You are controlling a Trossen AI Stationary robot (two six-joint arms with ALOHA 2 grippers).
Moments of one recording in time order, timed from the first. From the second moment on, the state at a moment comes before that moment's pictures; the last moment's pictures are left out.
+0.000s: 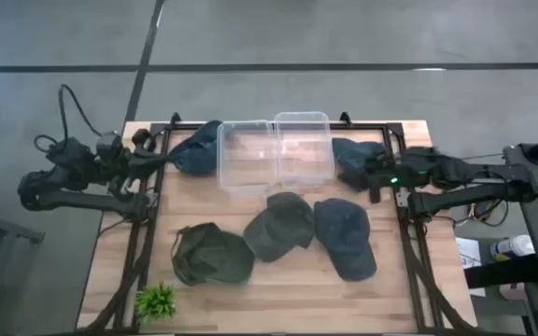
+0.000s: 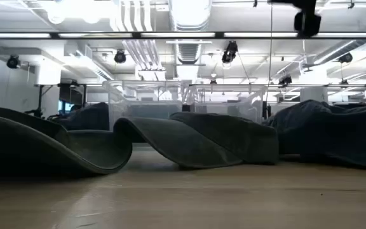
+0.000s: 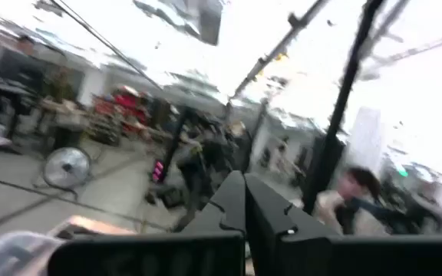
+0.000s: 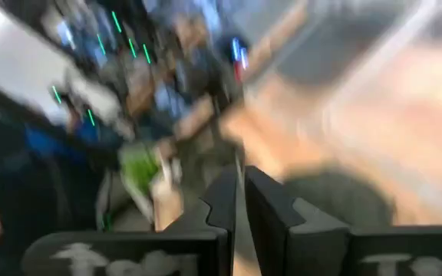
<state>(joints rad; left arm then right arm) 0.00 0.43 0.78 -0.05 -0.06 -0.31 -0.01 0.75 0.79 -0.34 0.02 0.81</state>
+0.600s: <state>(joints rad) 0.00 0.50 0.78 -0.35 -0.10 -0.21 0.50 1.19 1.13 -1.19 -0.17 1.02</state>
